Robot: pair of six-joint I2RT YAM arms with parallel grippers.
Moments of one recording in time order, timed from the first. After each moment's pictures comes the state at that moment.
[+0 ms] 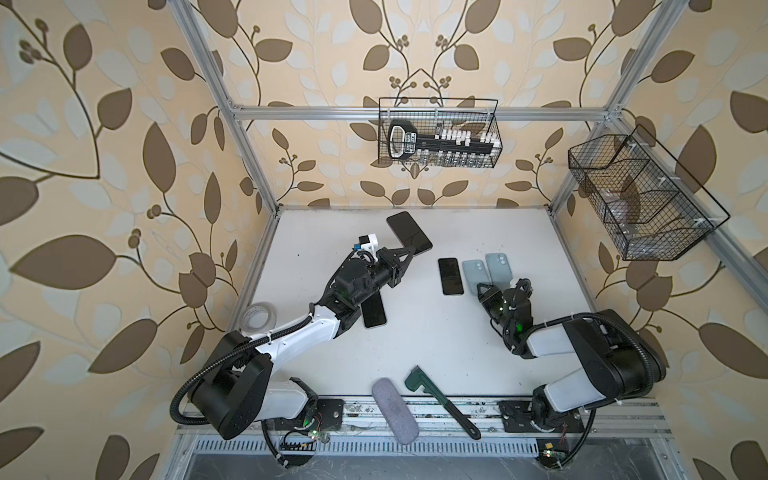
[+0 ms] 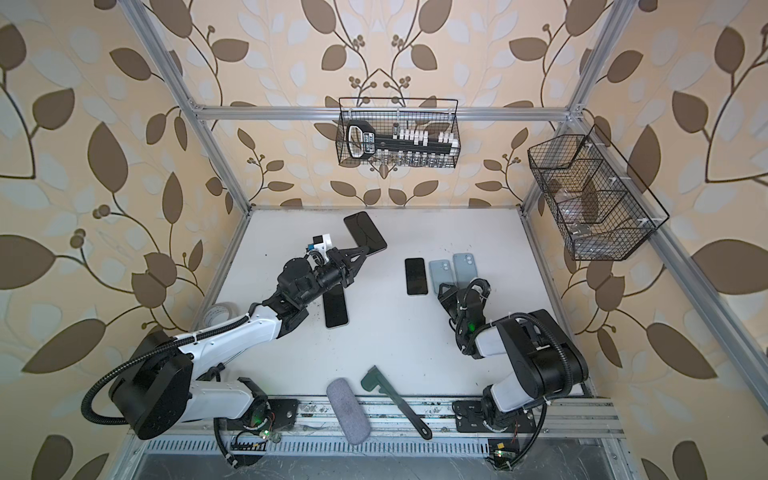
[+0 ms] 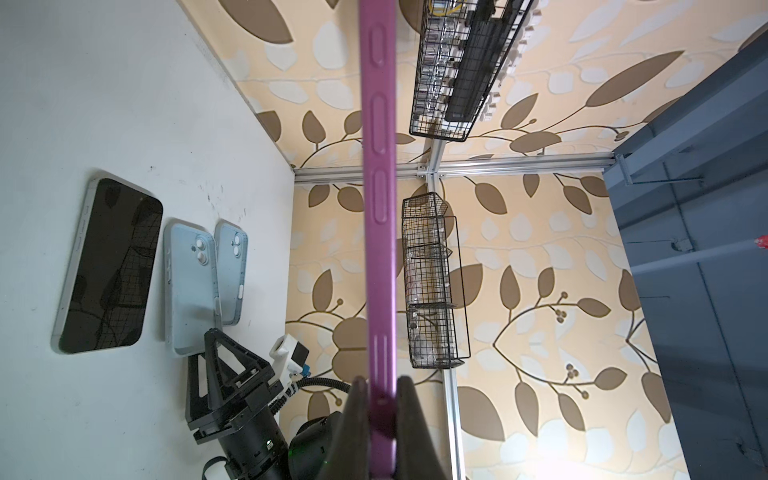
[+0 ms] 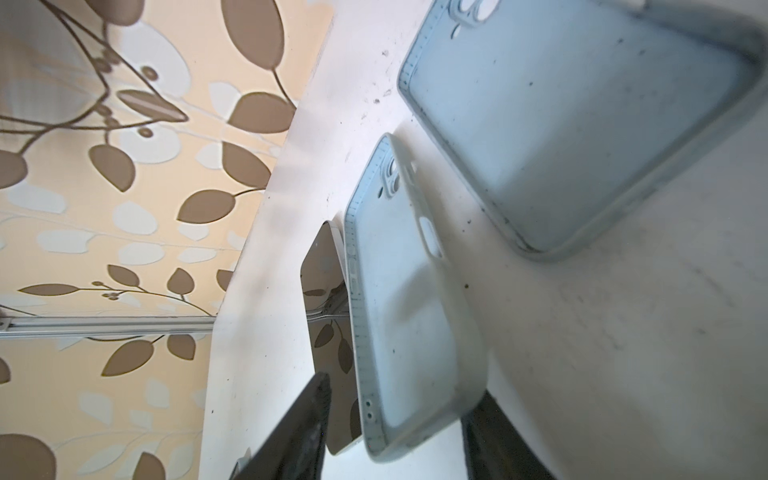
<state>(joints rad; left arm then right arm) -0.57 1.31 0.68 0.69 0.24 -1.53 0.26 1.50 0.26 0.78 0.11 1.08</state>
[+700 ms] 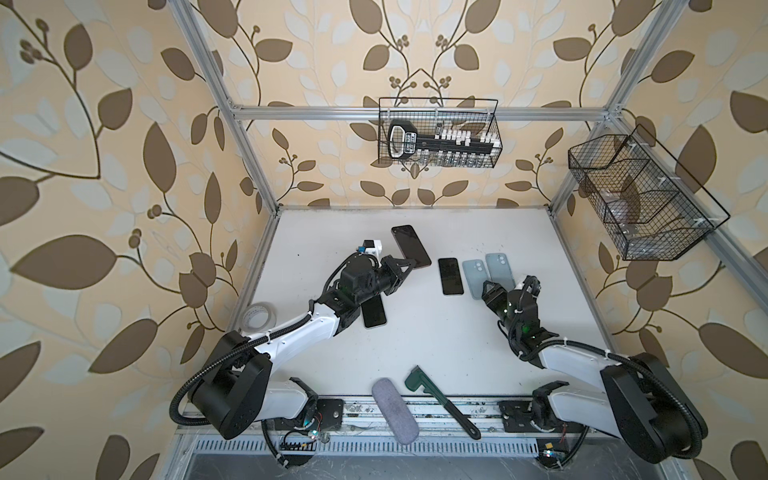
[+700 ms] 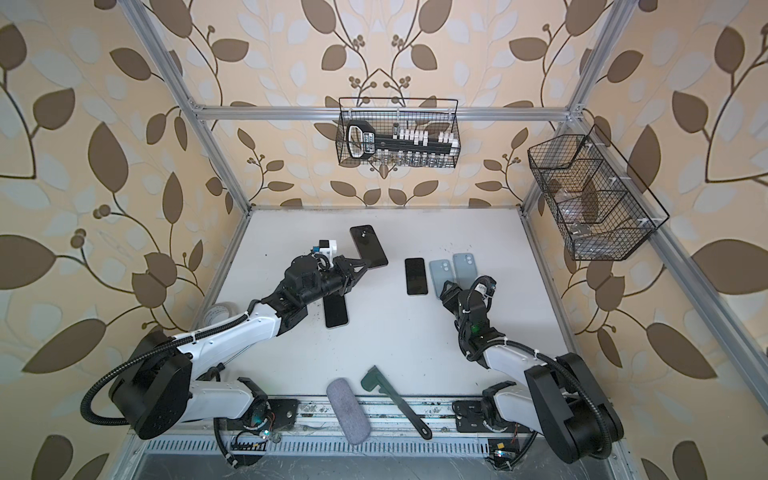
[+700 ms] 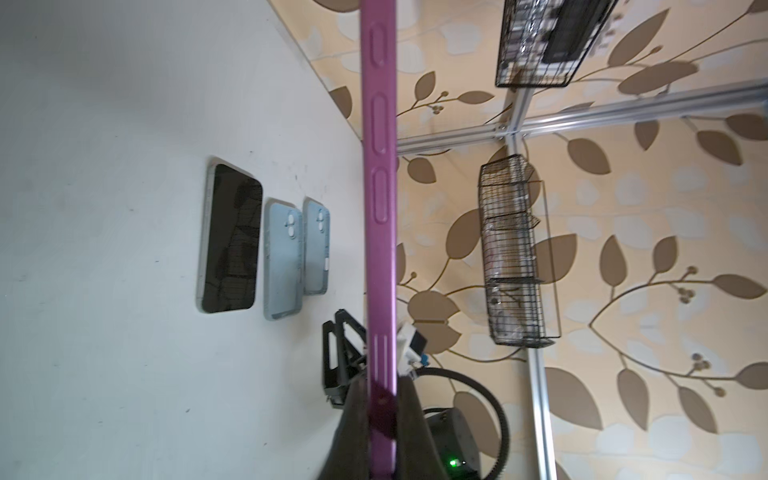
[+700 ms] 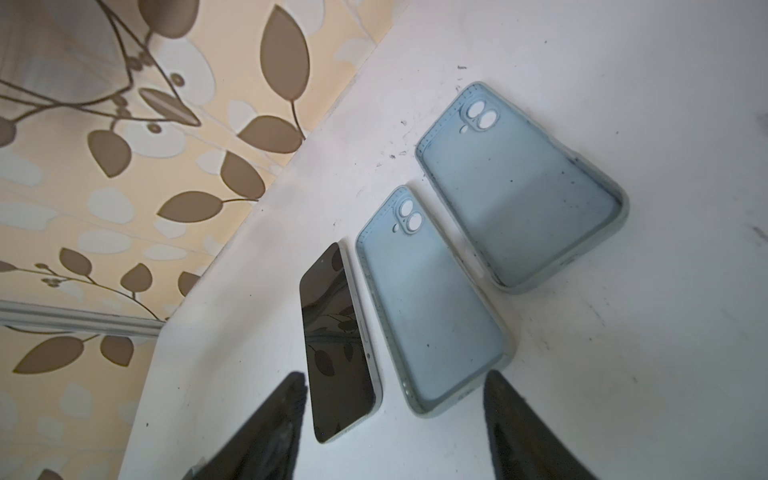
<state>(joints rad) -0.57 1.31 0.73 0.39 0.32 -1.29 0.30 1.18 0.25 0.49 0.25 0.88</state>
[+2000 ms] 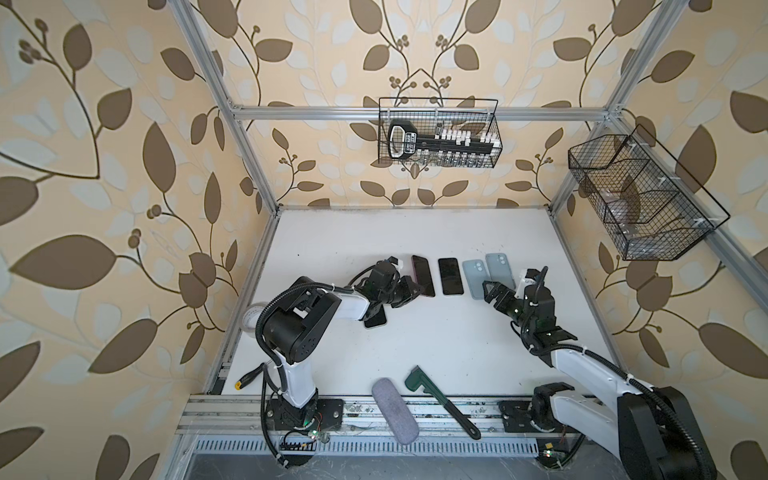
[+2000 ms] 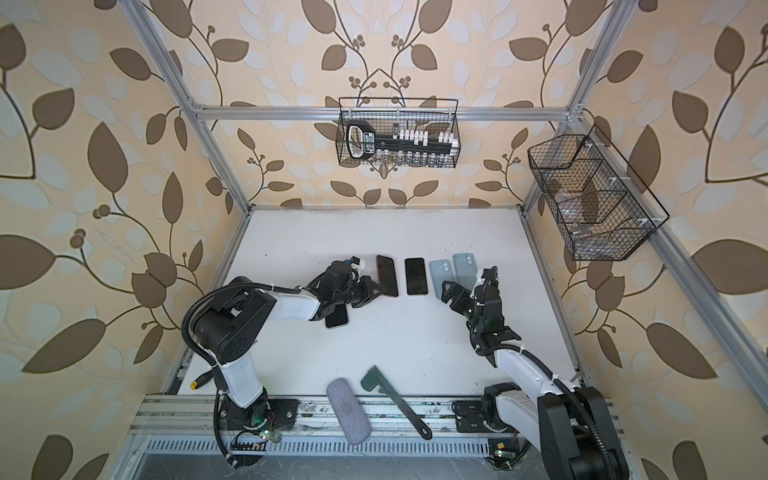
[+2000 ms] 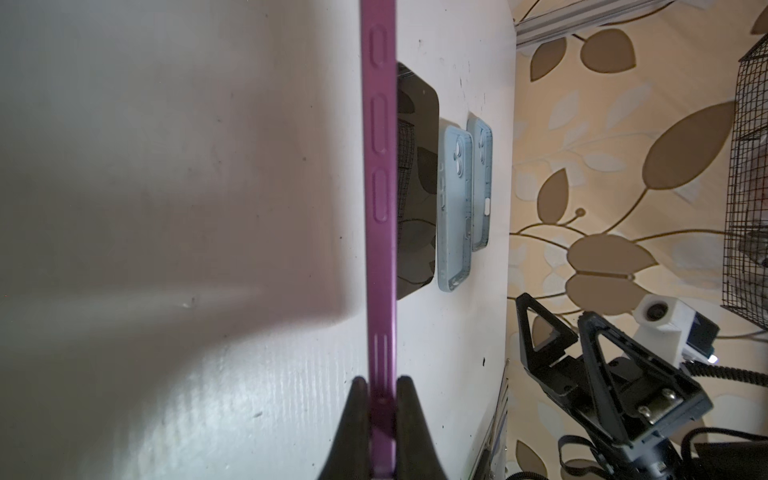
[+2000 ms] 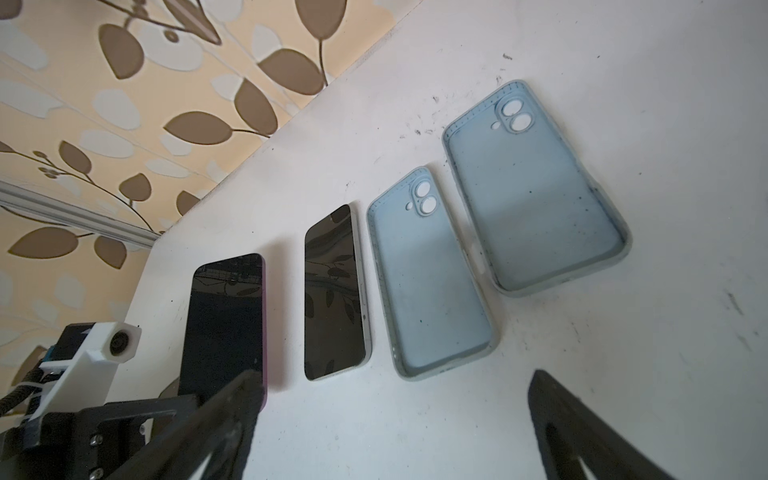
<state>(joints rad) -0.57 1.82 0.80 0.46 0.45 -1.04 0.14 1.06 0.30 0.27 -0.03 0.65</state>
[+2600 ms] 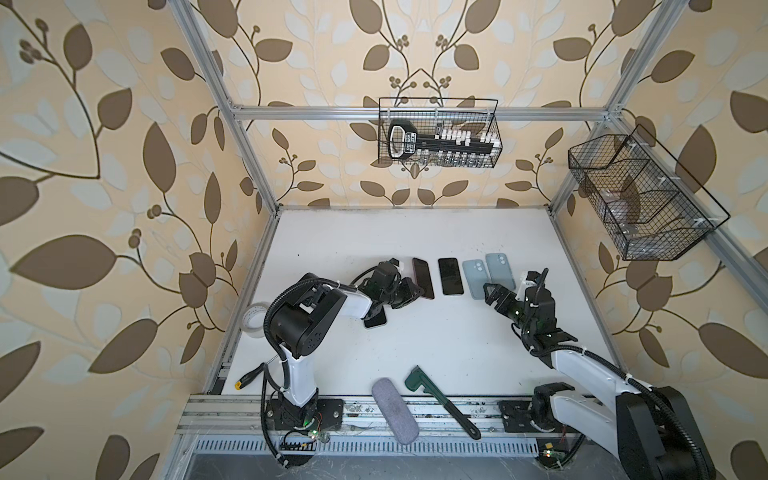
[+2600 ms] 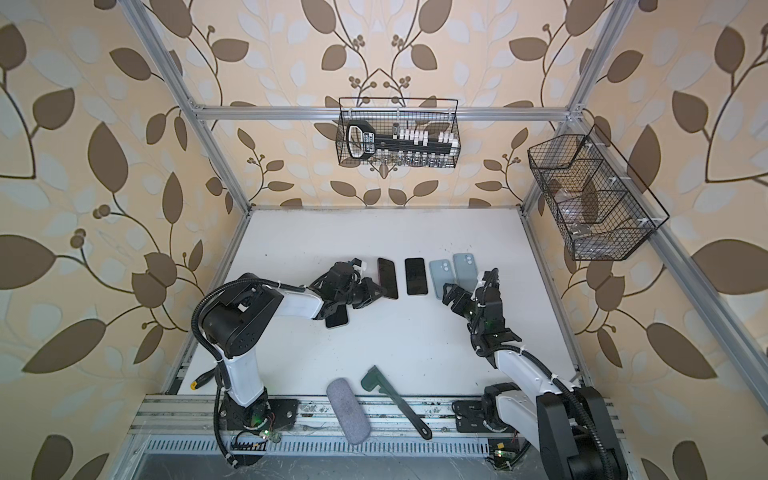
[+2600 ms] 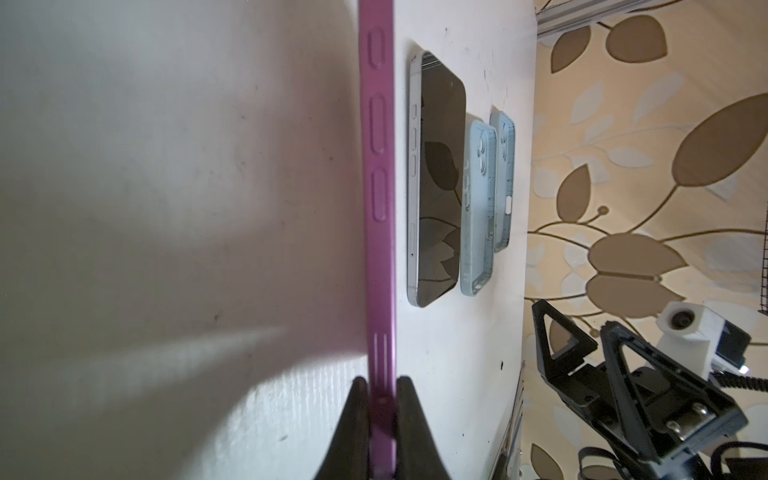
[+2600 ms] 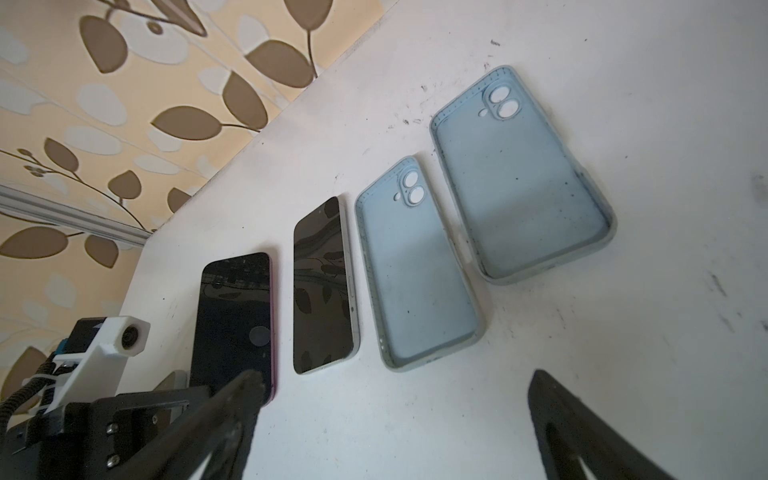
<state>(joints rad) -0.56 1.87 0.82 0.47 0.44 -1.02 0.12 1.06 0.28 0.27 -0.04 0.65</state>
